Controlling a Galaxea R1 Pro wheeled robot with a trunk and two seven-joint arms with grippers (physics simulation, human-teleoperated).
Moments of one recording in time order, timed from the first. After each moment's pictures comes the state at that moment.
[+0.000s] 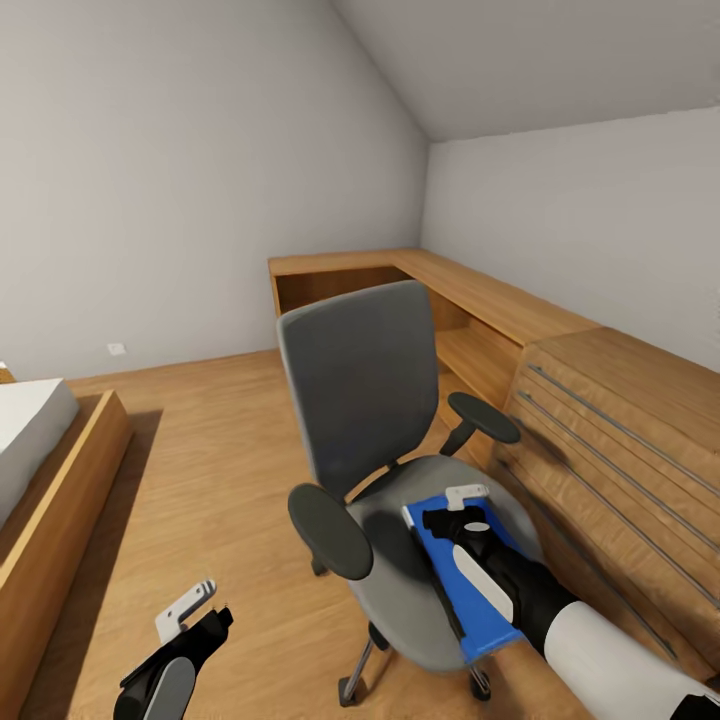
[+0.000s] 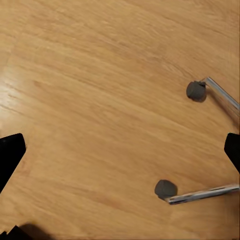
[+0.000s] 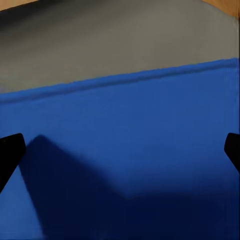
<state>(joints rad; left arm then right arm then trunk) -0.07 -0.08 0.05 -1.44 0.65 0.49 0.66 -0.71 -0.12 0.70 -0.76 -0.61 0.30 -0.39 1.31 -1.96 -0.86</state>
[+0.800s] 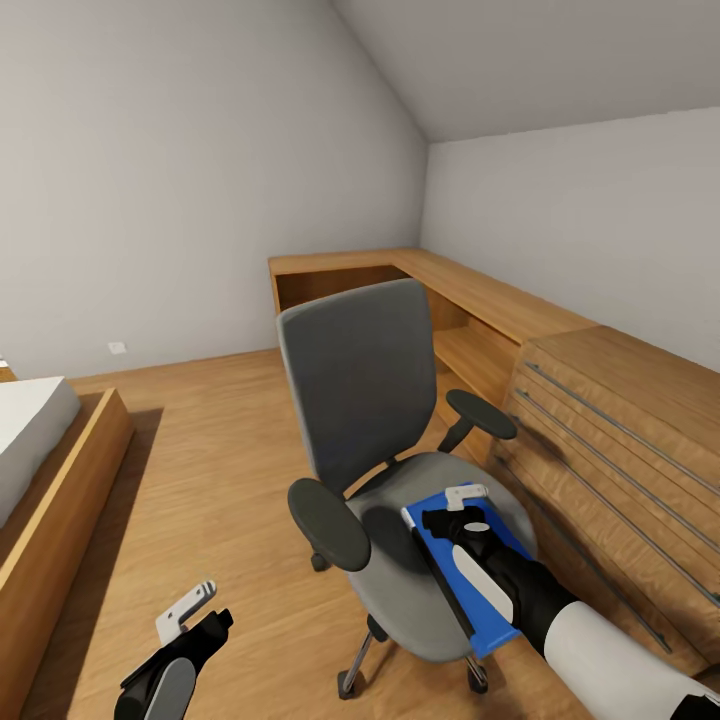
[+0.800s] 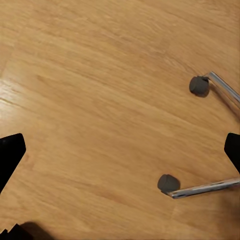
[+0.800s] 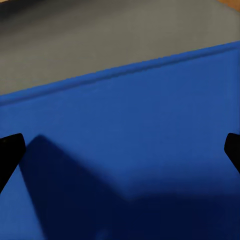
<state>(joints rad) -0.07 -0.08 0.05 -1.44 0.66 0.49 0.66 -0.71 -0.12 0.70 -0.76 -0.62 0.30 -0.38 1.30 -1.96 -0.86</state>
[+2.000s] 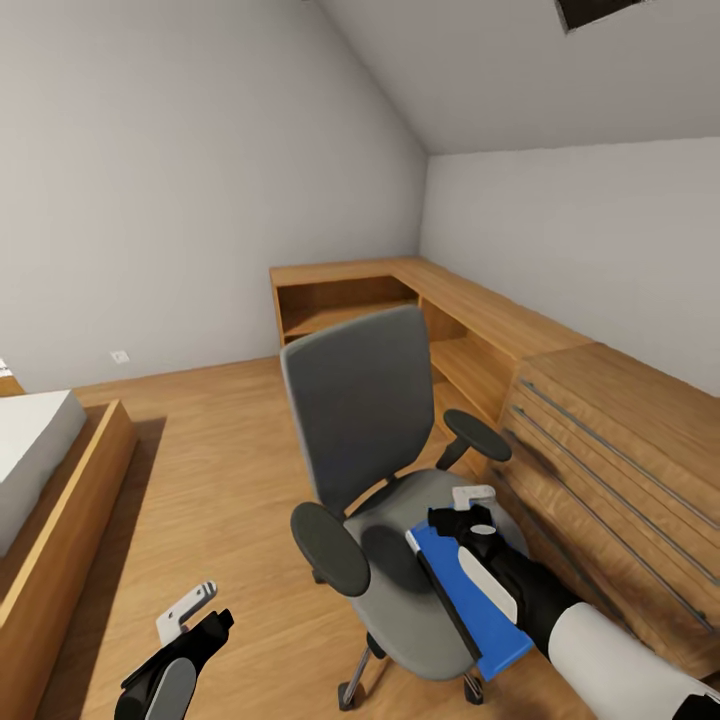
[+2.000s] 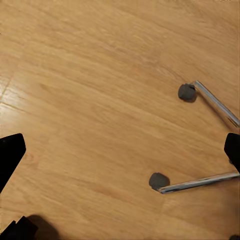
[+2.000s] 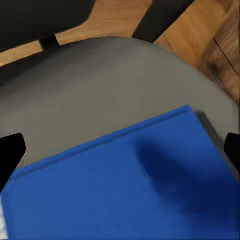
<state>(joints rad) -0.07 -0.08 0.05 -1.44 0.65 0.49 0.66 -0.71 -0.13 0.69 -0.74 -0.62 0.24 -0.39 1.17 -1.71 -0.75</state>
